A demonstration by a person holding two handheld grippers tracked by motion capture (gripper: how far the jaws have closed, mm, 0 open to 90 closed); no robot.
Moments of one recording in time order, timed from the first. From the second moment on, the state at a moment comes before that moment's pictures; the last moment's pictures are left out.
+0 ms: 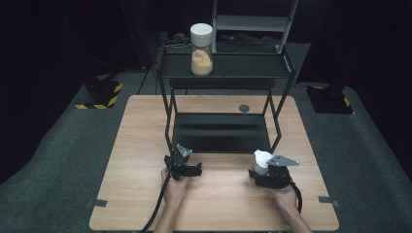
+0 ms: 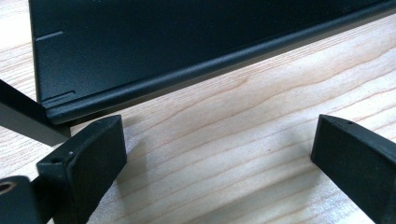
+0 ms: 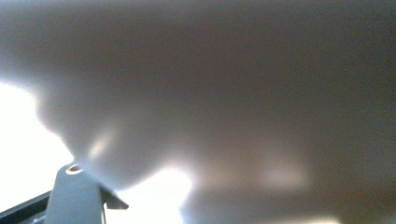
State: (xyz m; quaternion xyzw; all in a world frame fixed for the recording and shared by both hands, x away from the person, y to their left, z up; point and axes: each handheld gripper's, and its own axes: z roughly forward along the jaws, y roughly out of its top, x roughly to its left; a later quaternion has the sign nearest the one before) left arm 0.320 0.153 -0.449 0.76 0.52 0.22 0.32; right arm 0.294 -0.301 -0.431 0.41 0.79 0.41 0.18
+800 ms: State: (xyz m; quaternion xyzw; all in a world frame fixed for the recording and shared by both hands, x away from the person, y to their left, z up) left arm 0.320 0.153 -0.449 0.76 0.52 0.22 0.32; right arm 0.300 -0.302 -0.424 0.40 0.80 0.41 0.19
